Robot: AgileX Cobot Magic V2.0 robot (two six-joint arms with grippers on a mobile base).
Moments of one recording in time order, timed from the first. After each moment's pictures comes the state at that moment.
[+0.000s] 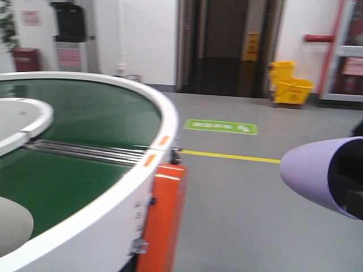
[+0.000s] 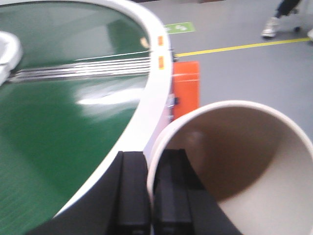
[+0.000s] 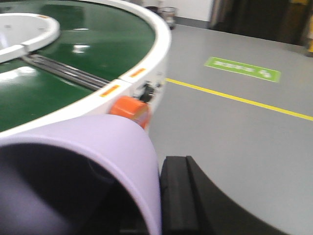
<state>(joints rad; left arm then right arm) -0.07 0.66 -0.89 -0.22 0.69 0.25 0.28 0.86 -1.01 0.02 0.51 0.00</state>
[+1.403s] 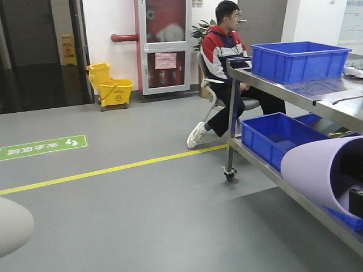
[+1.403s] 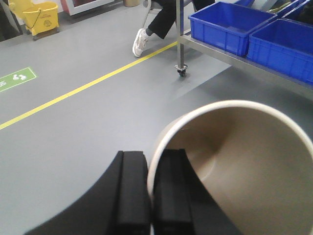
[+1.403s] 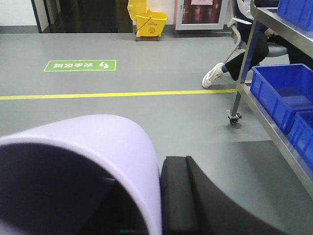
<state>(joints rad) -0.07 0.66 -0.89 -0.22 0.69 0.25 0.28 0.85 -1.01 0.02 0.51 0.00</state>
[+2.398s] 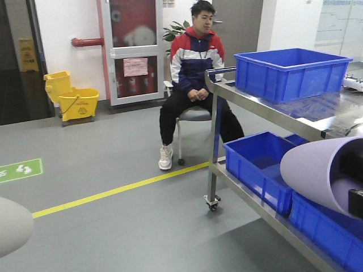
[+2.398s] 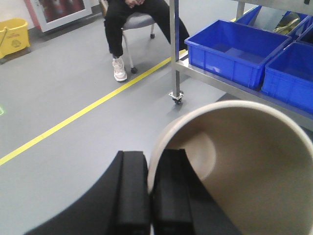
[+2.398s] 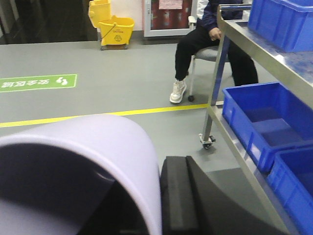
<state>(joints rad) -0.07 0.66 -0.89 -0.22 0.69 0.25 0.28 0.85 -1.01 0.02 0.51 0.00</state>
